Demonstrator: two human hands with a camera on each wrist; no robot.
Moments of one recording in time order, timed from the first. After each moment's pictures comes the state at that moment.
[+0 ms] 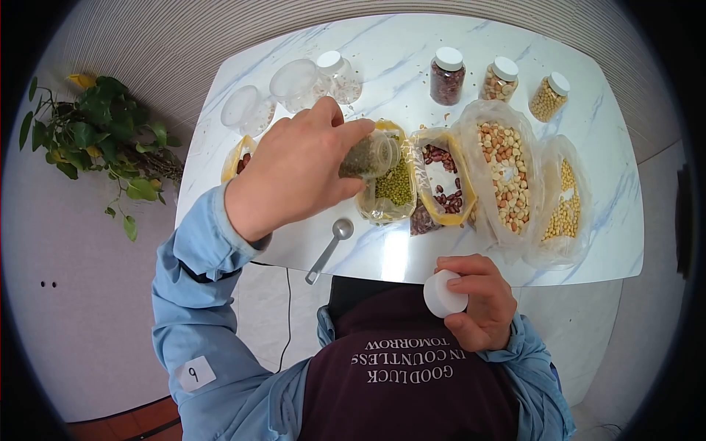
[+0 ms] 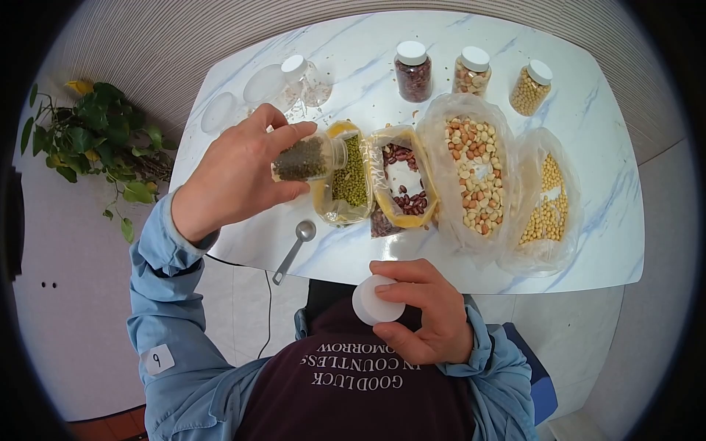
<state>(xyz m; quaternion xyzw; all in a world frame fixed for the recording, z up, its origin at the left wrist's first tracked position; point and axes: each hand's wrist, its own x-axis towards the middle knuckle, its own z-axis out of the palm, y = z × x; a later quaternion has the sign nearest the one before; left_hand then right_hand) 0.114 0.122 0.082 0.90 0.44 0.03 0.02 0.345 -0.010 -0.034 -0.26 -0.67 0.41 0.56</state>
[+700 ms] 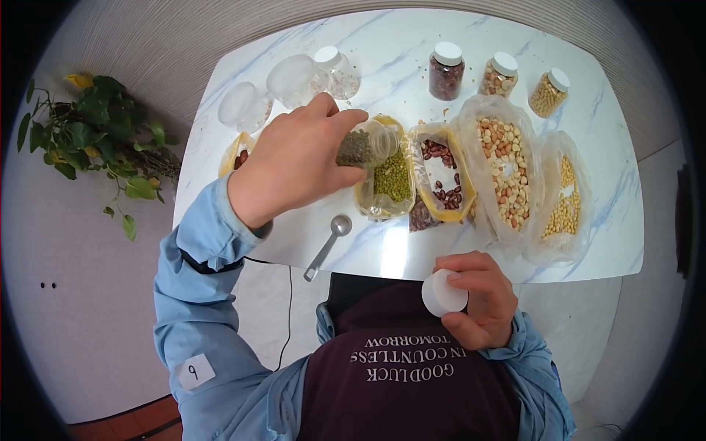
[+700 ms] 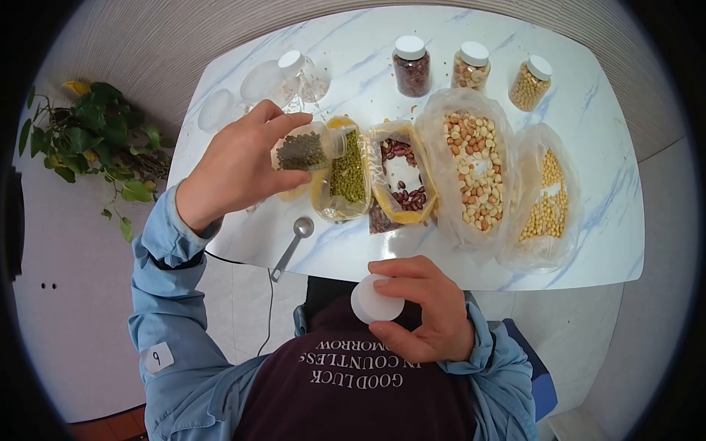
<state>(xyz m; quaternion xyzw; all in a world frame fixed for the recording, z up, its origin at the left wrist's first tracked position) 0.112 0.131 0.073 0.88 0.47 0.02 0.05 0.347 -0.009 -0.031 -0.27 -0.68 0.41 0.55</state>
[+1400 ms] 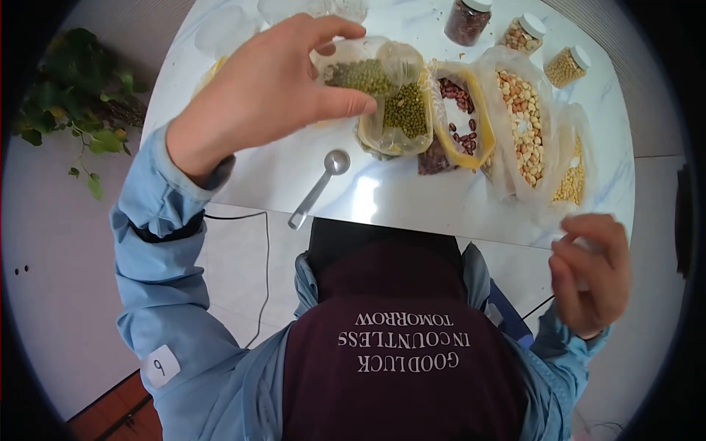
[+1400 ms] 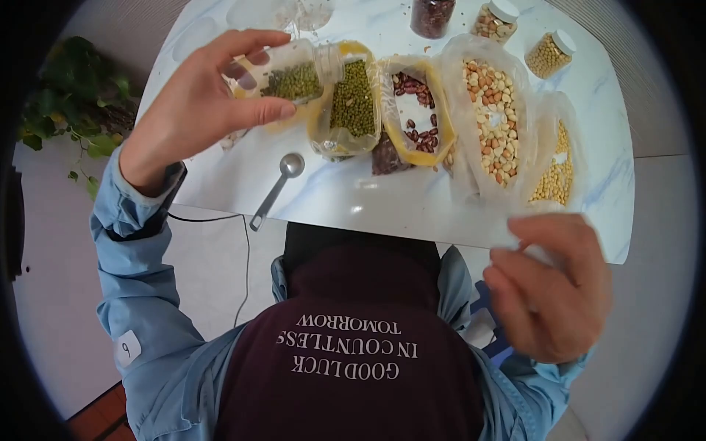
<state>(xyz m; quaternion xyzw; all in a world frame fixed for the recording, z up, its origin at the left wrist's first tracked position) 0.072 0.123 0.054 0.84 0.48 0.16 0.19 0.383 -0.007 0.070 -0.43 -0.85 0.07 0.31</state>
